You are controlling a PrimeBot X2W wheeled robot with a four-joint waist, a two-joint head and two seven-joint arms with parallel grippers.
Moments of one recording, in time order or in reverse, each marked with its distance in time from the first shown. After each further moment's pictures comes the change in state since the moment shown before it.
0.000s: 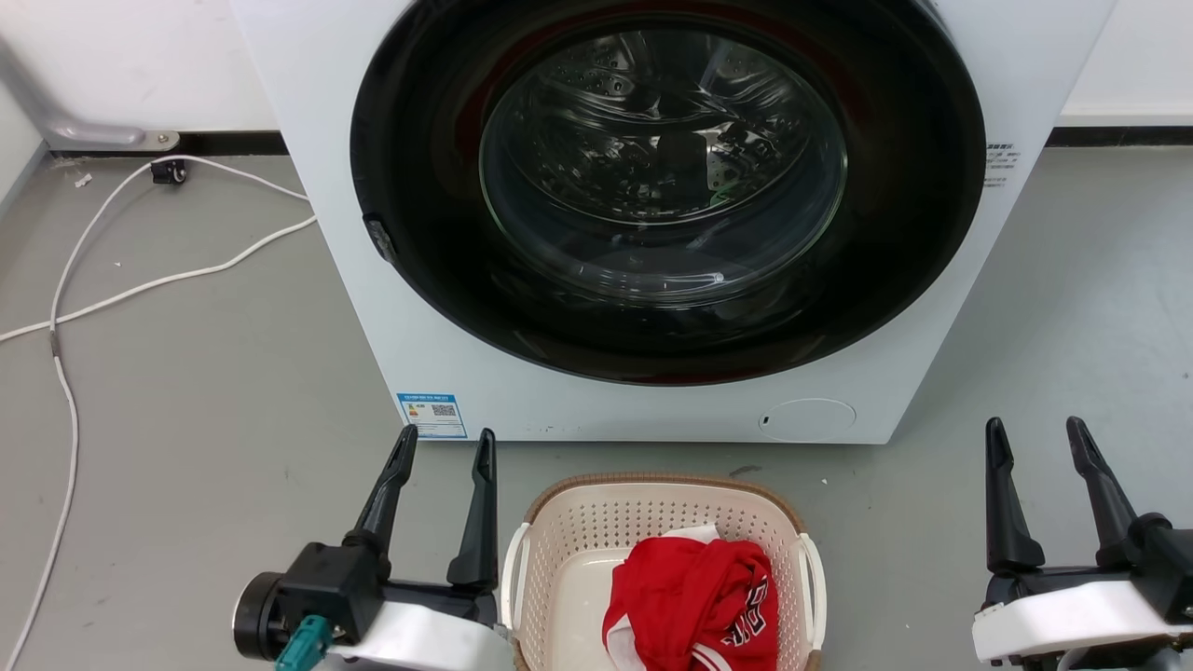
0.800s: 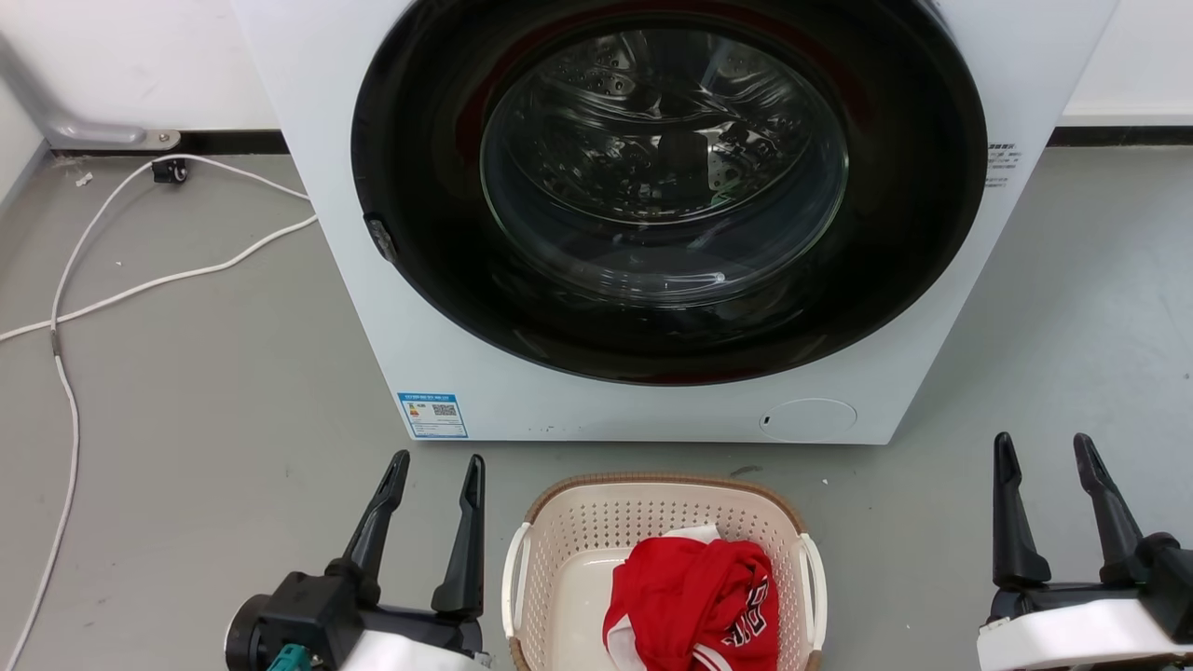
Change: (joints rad) left arm 0.049 -0.059 0.095 0.039 0.036 -0.143 -0.048; right arm 0.017 0.000 -0.012 0.029 0.020 0.001 -0.048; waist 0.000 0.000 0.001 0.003
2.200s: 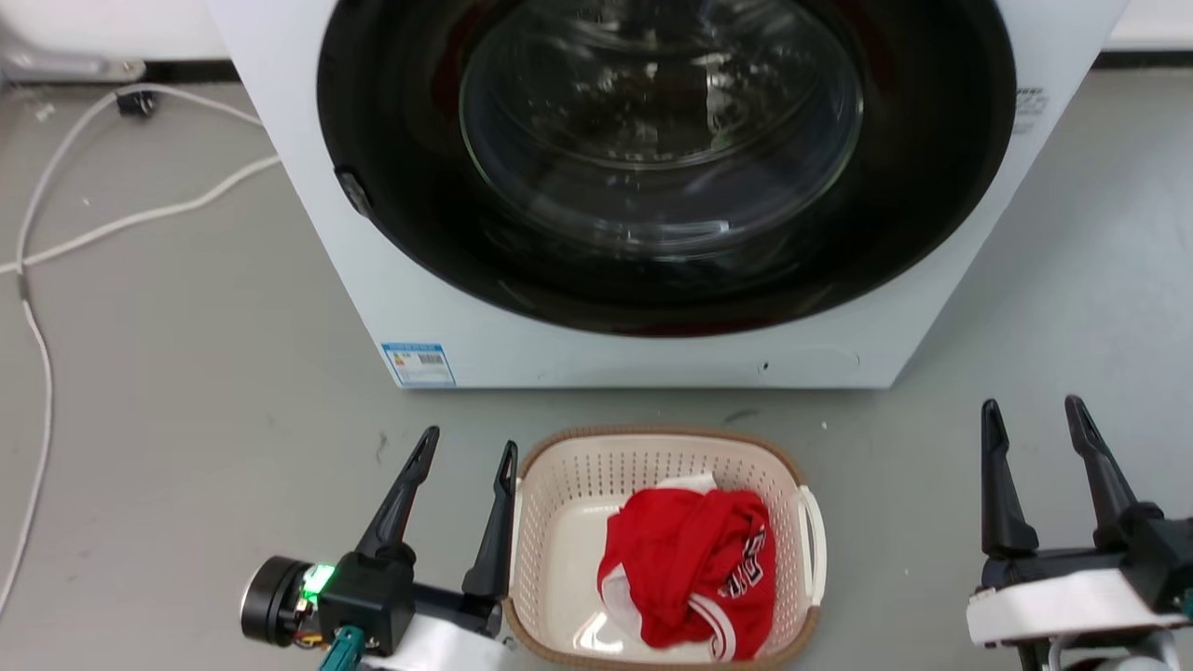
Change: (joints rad) left arm -0.038 -0.001 -0.030 0.030 0.172 0.018 -0.018; right arm -0.040 0.000 0.012 -0.004 -0.074 0.000 -0.017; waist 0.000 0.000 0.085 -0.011
